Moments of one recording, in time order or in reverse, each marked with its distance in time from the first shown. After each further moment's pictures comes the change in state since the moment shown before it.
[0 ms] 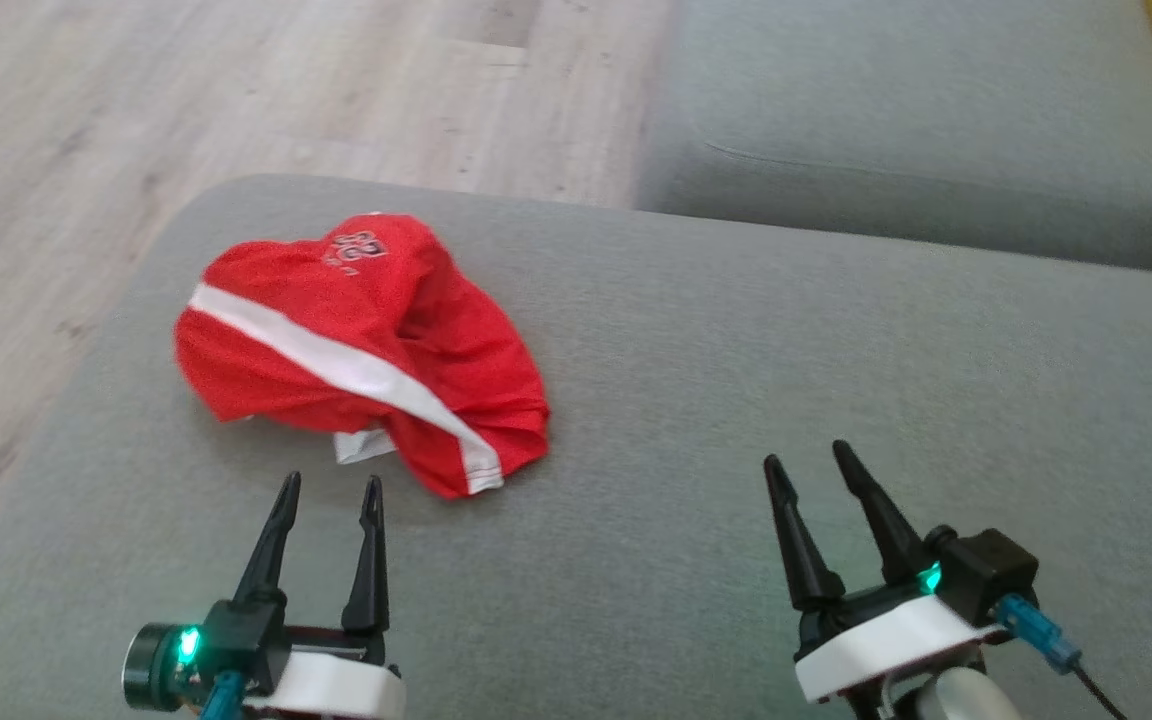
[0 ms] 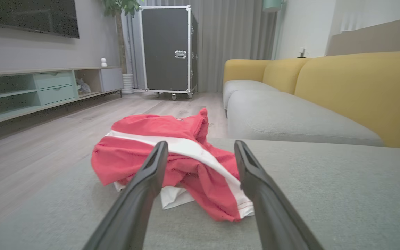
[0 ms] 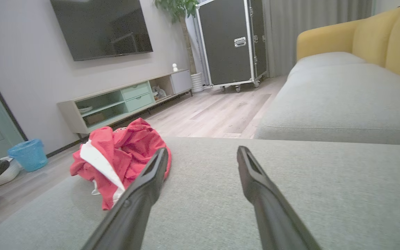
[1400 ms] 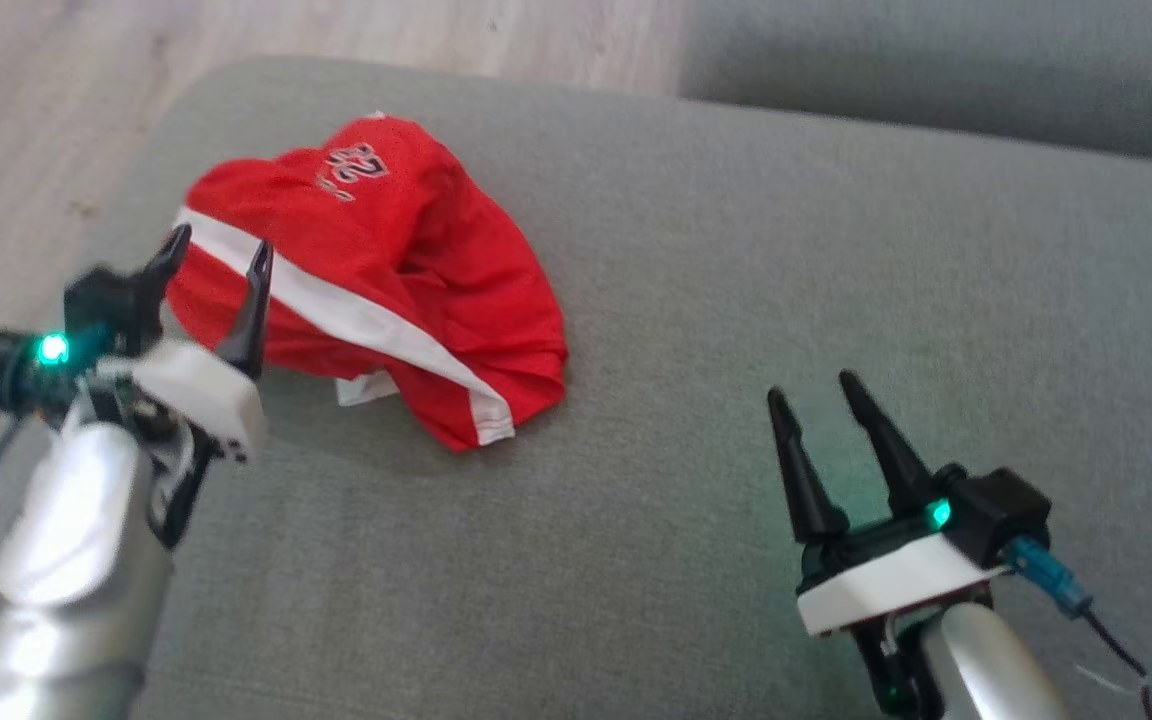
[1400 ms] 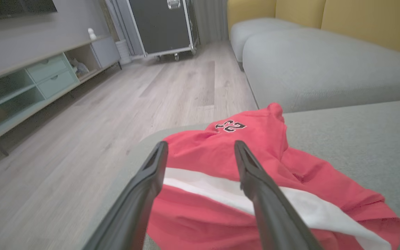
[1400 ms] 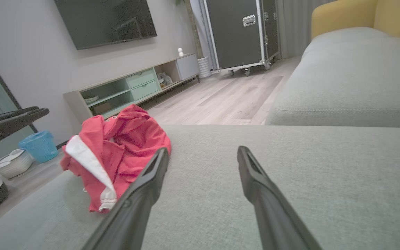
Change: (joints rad) left arm -0.553 0.245 -0.082 0.329 -0.135 -0.115 0.252; right arm -0.082 -0.001 -0.002 -0.011 -0.024 0.000 0.000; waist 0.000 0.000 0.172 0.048
